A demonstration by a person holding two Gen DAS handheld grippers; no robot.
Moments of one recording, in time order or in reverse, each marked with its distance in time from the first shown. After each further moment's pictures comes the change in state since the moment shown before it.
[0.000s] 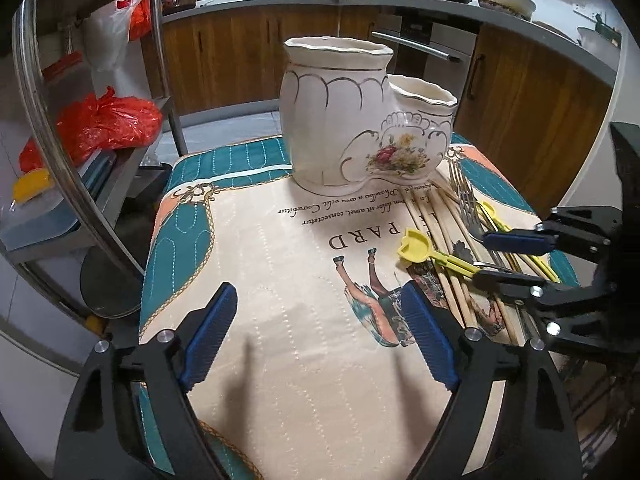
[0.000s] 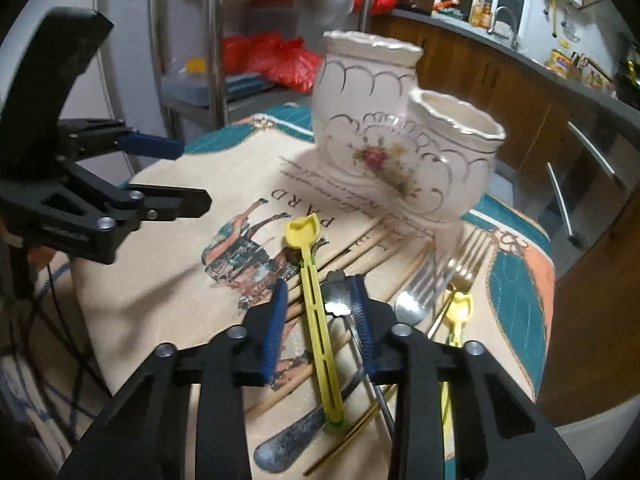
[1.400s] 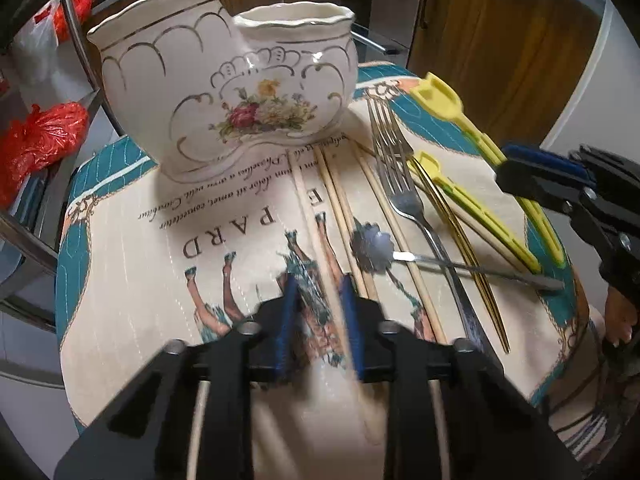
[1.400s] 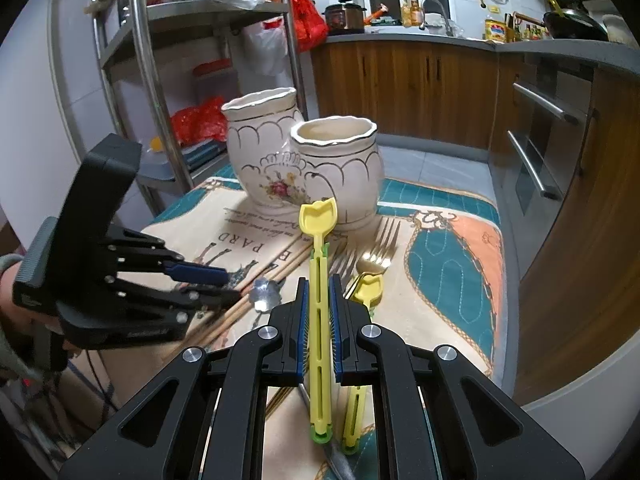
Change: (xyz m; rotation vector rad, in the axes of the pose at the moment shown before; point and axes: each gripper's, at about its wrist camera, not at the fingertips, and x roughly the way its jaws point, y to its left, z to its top) left arm 0.059 -0.086 0.020 0.132 0.207 -0.059; right arm -0.047 -0.068 -0.033 0.267 -0.179 0.008
